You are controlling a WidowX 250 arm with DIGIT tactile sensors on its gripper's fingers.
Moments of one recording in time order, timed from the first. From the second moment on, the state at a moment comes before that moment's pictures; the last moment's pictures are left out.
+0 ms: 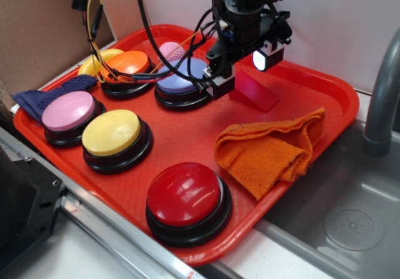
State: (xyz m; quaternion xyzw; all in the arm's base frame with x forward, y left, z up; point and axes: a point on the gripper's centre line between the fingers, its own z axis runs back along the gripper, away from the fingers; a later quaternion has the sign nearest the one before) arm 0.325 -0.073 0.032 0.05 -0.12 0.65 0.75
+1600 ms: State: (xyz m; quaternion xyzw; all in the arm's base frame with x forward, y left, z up) arm 0.296 -0.073 0.097 0.02 -0.04 0.33 0.94
